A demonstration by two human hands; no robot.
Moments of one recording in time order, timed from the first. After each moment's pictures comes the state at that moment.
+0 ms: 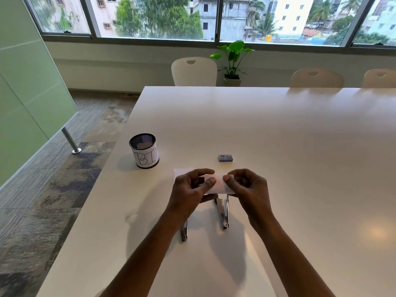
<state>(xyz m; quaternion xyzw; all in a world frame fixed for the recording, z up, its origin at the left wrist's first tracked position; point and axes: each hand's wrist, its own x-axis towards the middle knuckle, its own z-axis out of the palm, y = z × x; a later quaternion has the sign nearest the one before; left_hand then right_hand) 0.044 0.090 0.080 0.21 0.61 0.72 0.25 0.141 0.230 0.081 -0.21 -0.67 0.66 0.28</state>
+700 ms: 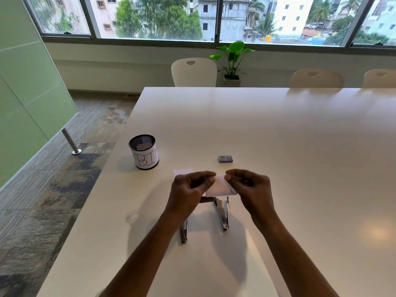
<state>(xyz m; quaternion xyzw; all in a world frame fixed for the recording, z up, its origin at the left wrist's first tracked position) 0.044 0.091 0.087 0.20 0.63 0.71 0.23 0.140 0.237 0.086 -0.21 -0.70 0.61 0.30</state>
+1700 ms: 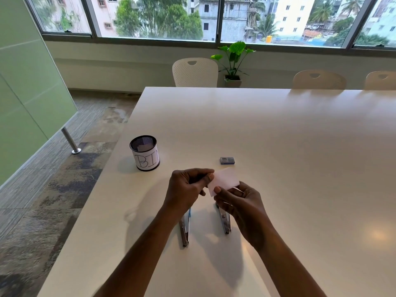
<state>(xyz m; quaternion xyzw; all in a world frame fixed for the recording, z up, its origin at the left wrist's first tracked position) 0.028 0.089 0.093 0.25 0.70 0.66 0.13 0.143 0.208 0.085 -0.24 -0.56 0.77 0.16</state>
